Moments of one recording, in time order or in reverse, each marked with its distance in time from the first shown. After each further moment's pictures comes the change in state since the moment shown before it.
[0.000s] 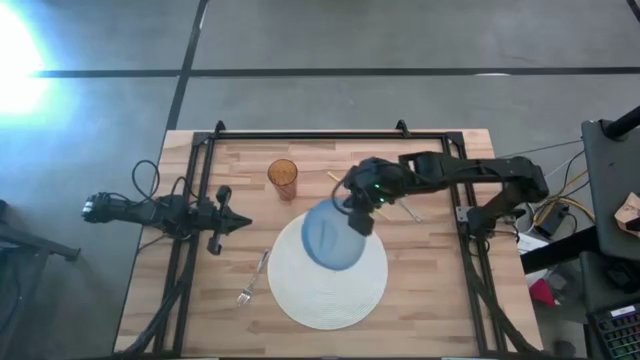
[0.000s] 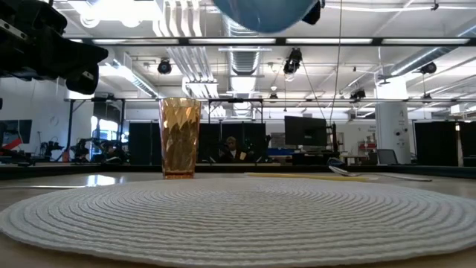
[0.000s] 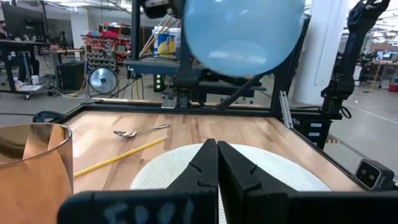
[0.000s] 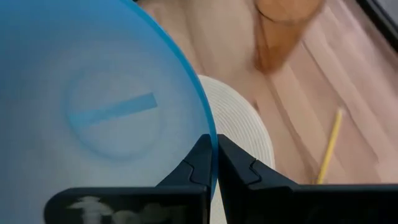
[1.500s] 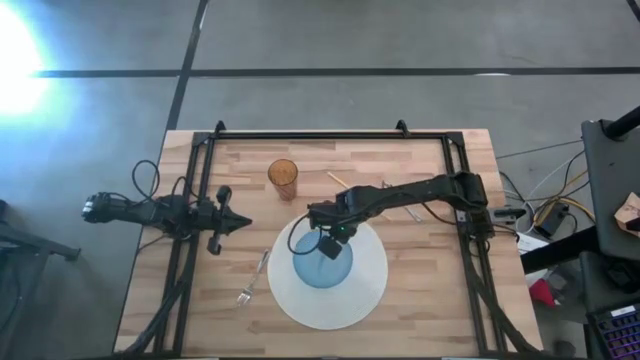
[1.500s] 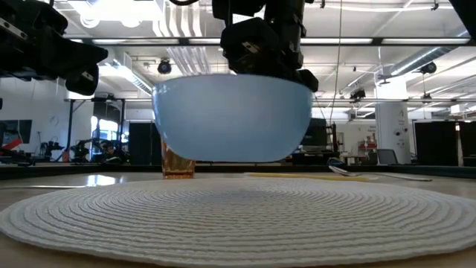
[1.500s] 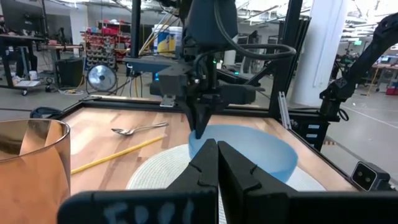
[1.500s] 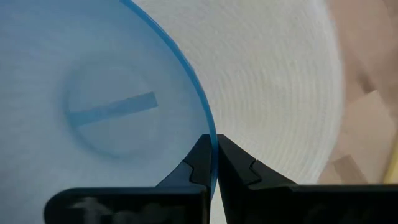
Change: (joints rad) left arm -0.001 0.008 0.002 -0.004 0.000 -0.024; right arm 0.045 0.459 0.091 -0.140 -0.080 0.341
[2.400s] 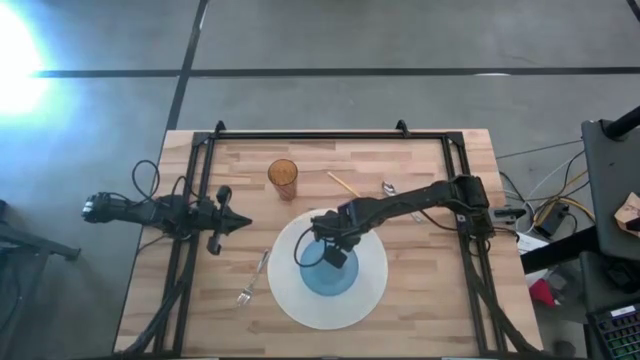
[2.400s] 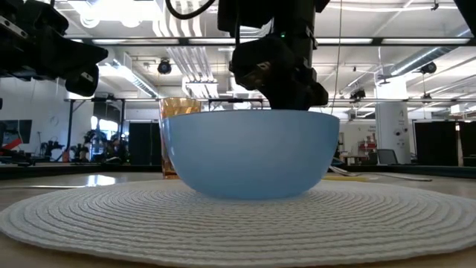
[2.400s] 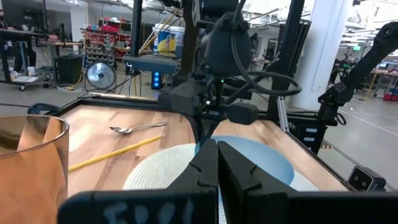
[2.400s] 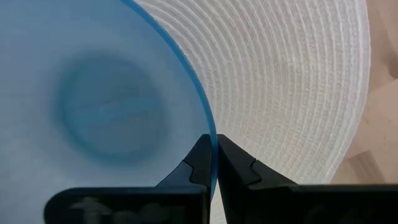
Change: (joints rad) left arm 0.001 0.000 0.000 0.006 0.000 -0.027; right arm 0.041 0.000 -0.111 0.066 0.018 -0.002
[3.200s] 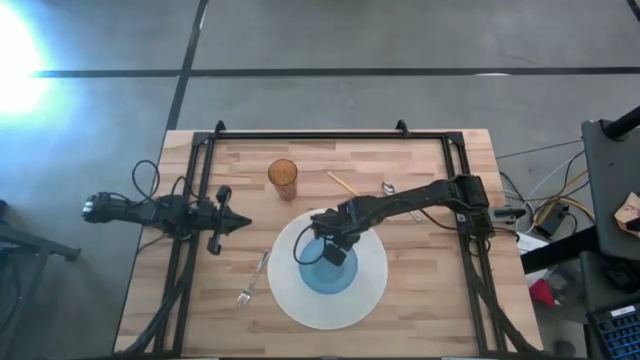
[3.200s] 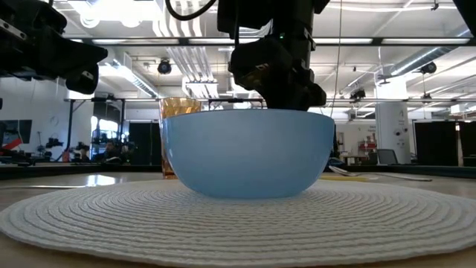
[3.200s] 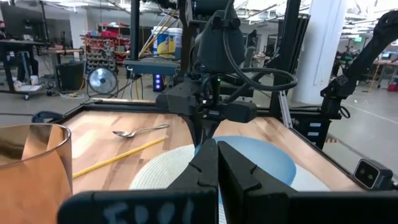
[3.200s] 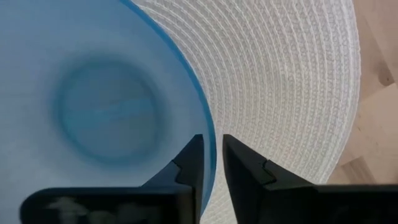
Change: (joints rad) left arm -0.001 0.000 0.000 0.002 0.002 0.055; right arm -0.010 0.000 0.000 0.006 0.008 -0.008
